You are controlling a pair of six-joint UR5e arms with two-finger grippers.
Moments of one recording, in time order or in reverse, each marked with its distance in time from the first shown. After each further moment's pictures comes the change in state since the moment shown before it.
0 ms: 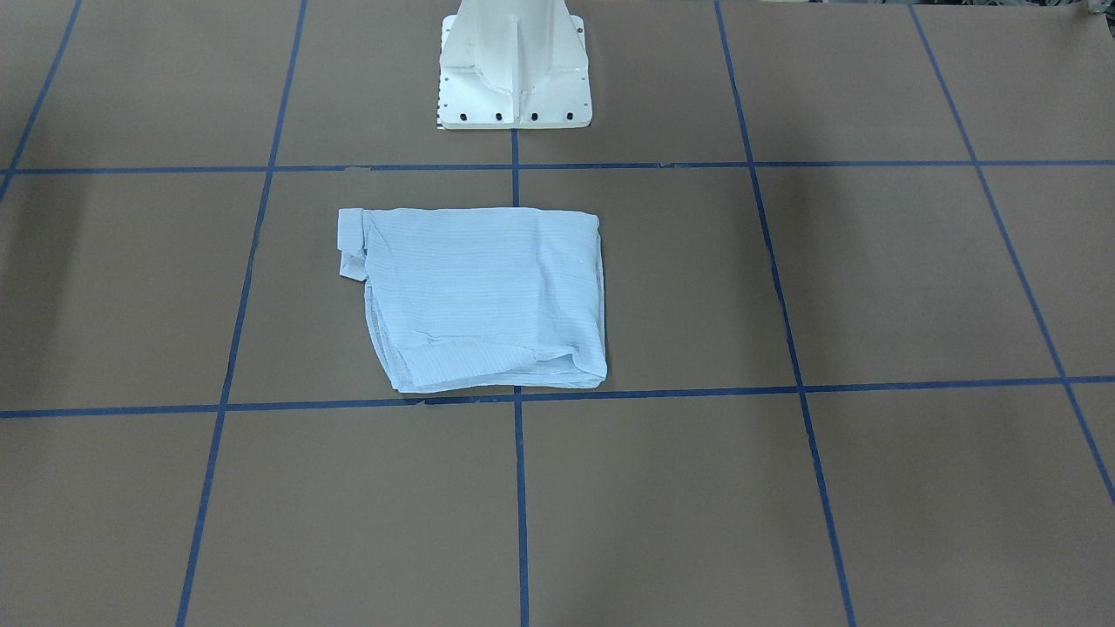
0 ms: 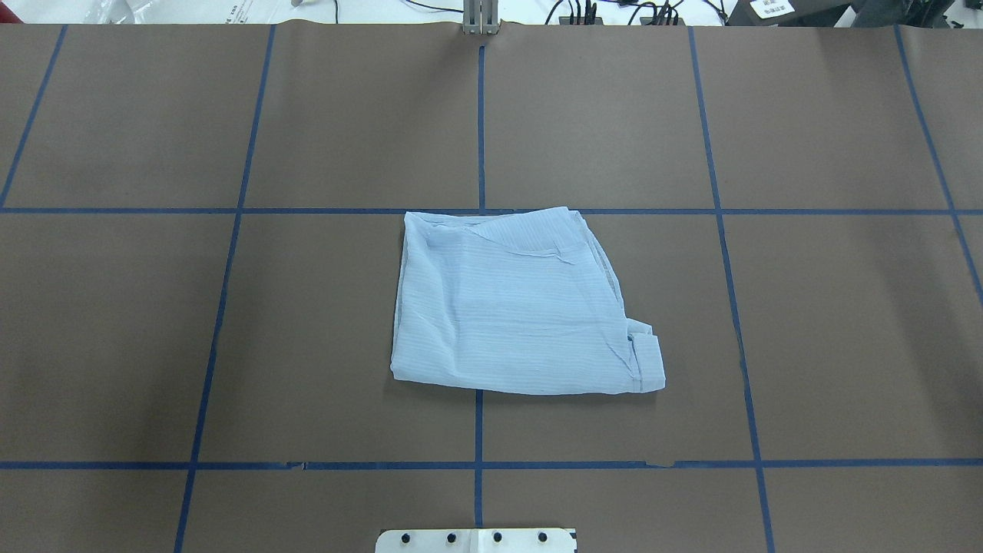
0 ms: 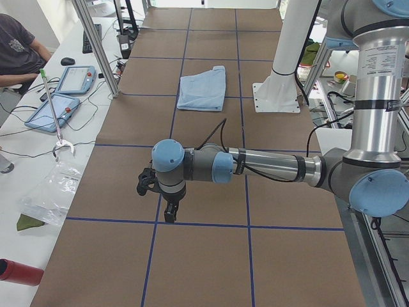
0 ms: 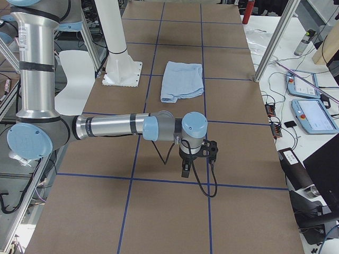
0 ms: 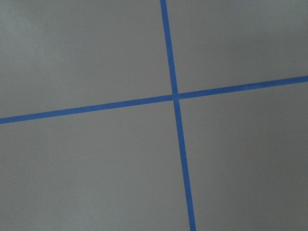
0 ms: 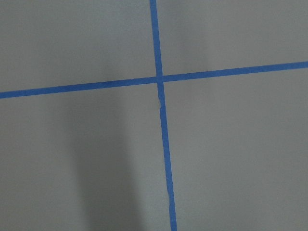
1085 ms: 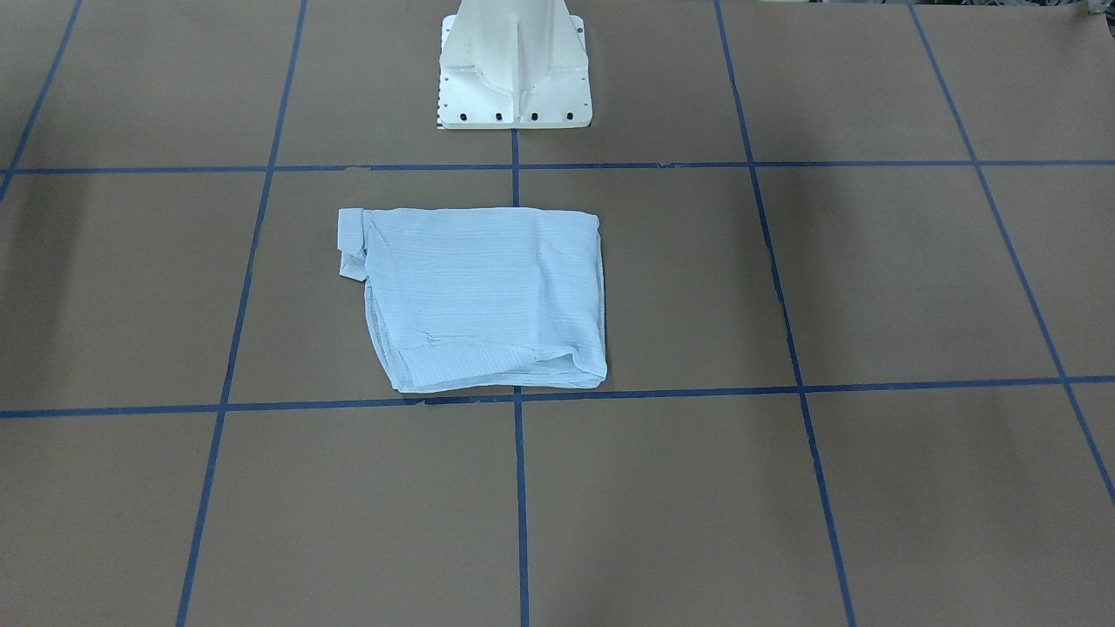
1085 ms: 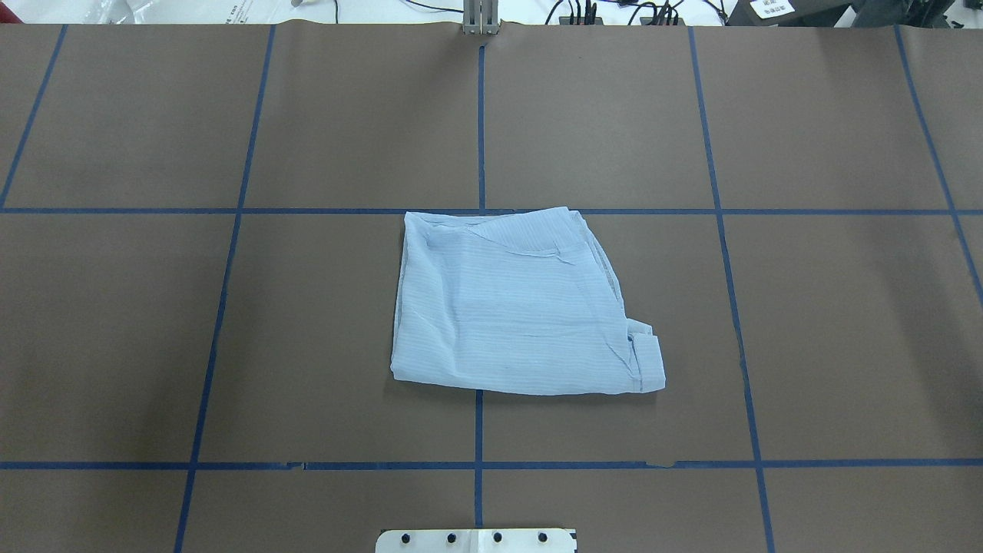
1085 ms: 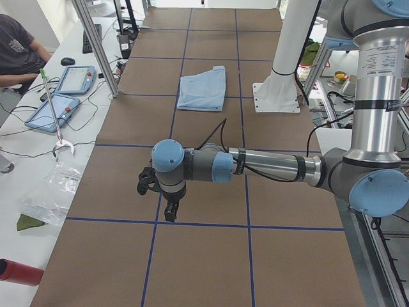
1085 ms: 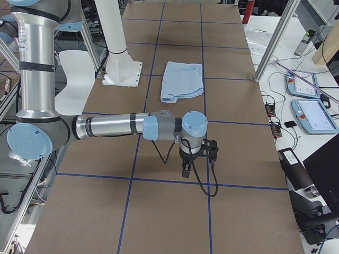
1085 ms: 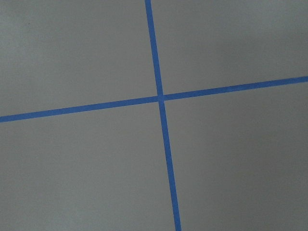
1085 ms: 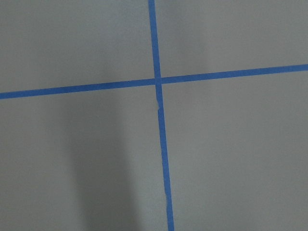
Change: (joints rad) left arm 0.000 0.000 -0.001 0.000 -0.007 -0.003; right arm 0.001 0.001 0.003 0.000 -0.011 -0.002
